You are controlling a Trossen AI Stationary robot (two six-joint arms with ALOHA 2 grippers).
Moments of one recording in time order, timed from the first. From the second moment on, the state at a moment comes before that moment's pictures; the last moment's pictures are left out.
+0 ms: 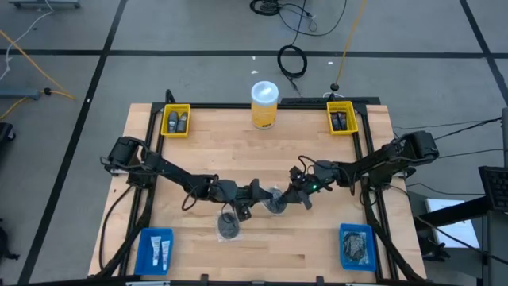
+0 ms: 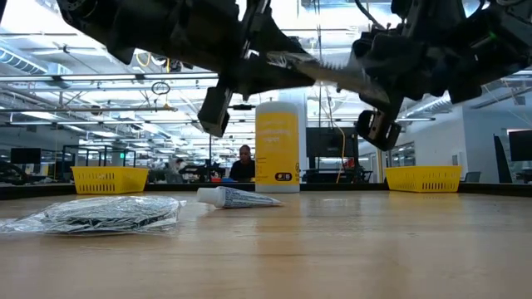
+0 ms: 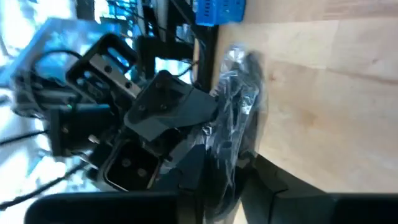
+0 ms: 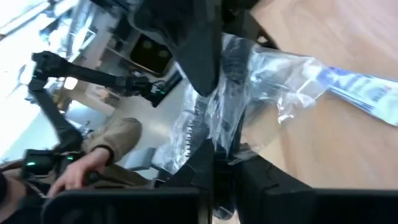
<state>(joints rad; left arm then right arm) -0.26 1.81 0.89 0.66 -0.24 1.40 0.10 1.51 0.40 0.93 -0.36 0.86</state>
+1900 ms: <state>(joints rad) -0.14 1.76 0.92 0.44 -0.26 0.38 0.61 0.93 0.30 -0.32 -0.81 1.01</state>
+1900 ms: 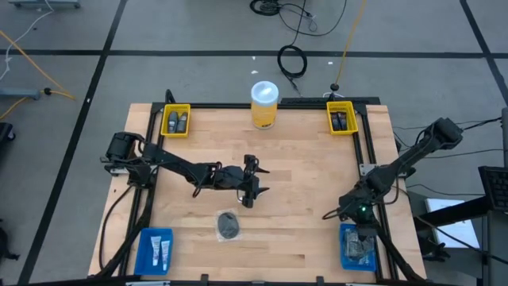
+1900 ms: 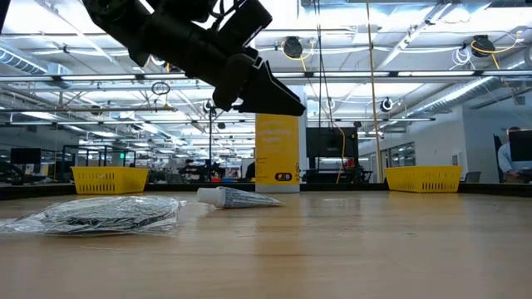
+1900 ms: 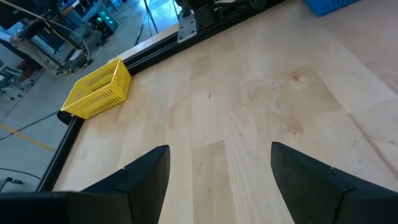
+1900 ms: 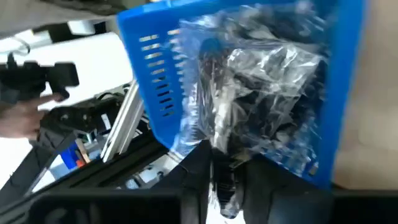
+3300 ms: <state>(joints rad) -0.17 1.76 0.92 0.44 -0.26 0.39 0.56 0.89 0.21 -0.11 -0.71 1.35</state>
